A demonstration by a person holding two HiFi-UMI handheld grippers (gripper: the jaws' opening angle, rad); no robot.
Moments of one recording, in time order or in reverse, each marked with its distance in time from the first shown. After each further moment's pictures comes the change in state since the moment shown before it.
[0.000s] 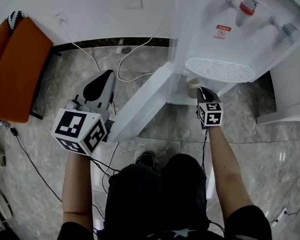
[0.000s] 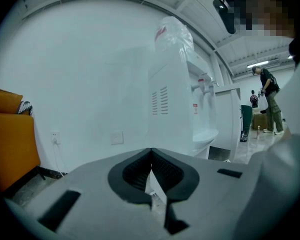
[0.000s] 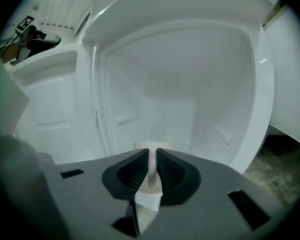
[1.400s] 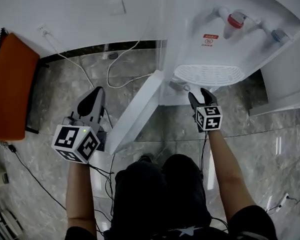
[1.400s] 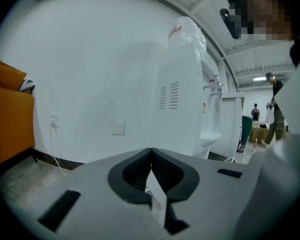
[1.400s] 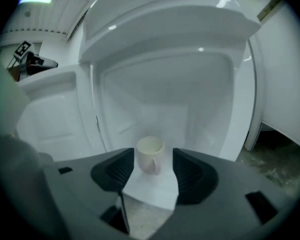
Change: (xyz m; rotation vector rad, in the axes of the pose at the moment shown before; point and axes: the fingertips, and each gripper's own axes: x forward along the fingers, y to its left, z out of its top) left arm 0.010 0.023 -0.029 -0.130 0.028 -0.032; right arm -0.036 -0.008 0.017 0.069 -0.002 -0.028
